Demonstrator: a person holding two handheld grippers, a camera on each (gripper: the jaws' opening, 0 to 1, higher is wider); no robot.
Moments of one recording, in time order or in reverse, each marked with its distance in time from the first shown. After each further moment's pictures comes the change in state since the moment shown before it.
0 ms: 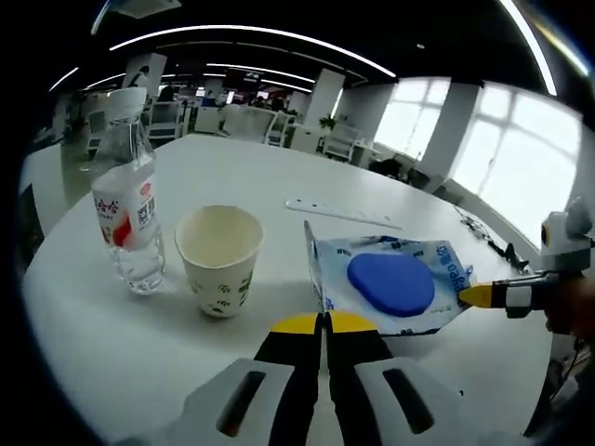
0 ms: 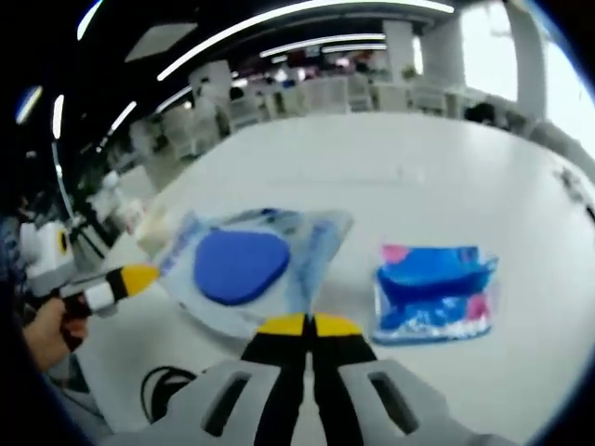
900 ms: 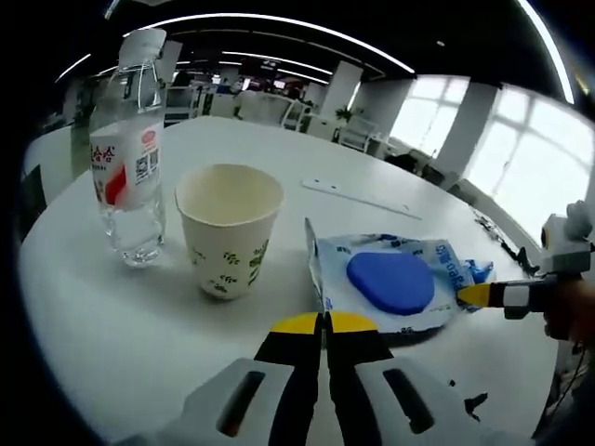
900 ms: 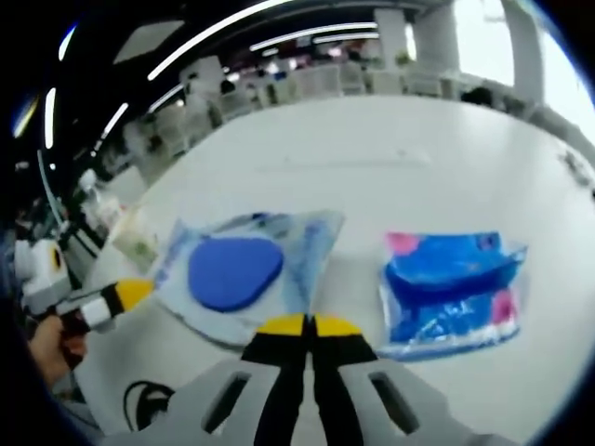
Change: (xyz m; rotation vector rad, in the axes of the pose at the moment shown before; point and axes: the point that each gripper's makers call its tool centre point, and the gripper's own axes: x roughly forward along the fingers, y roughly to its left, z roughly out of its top) left arm 0.022 0.017 -0.024 -0.034 0.039 0.048; right arm 0.033 -0.003 -0.013 0.032 0.043 -0.001
